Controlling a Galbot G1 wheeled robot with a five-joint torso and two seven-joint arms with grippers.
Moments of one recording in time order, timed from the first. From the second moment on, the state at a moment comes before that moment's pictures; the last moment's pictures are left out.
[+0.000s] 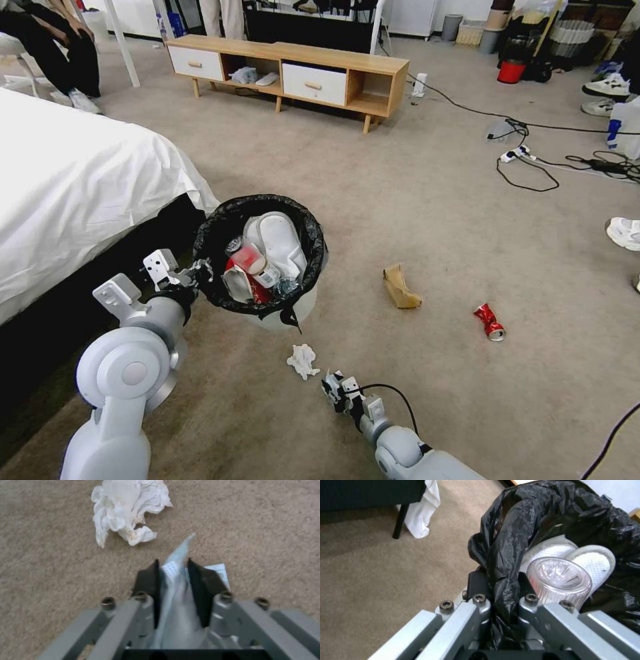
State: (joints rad) left arm 1.16 -1.34 -0.60 -2.26 -1.07 0.65 -0.62; right arm -0.96 1.22 -0.33 1.10 0.47 0.16 0.05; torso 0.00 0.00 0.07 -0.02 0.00
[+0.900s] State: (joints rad) left arm 1.15 -1.34 -0.60 -2.24 -1.07 0.64 -0.62; right arm -0.92 1.21 -0.27 1.18 0.48 0.16 0.05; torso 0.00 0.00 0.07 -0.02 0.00
